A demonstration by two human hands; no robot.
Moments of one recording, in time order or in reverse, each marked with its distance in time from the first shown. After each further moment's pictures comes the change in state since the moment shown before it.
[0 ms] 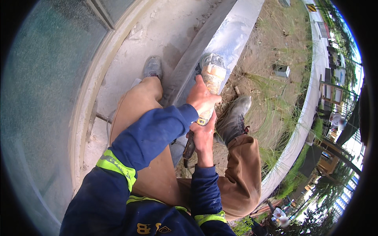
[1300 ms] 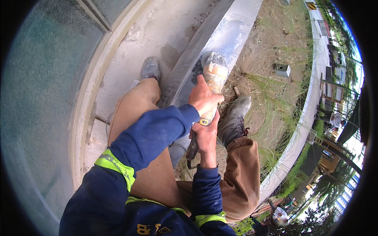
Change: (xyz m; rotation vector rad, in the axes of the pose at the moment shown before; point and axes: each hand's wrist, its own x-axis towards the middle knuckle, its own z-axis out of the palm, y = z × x) left_hand 0.011 0.010 0.010 -0.038 0.016 -0.013; right_hand 0.015 -0.006 -0.013 -0.002 -0.006 0.004
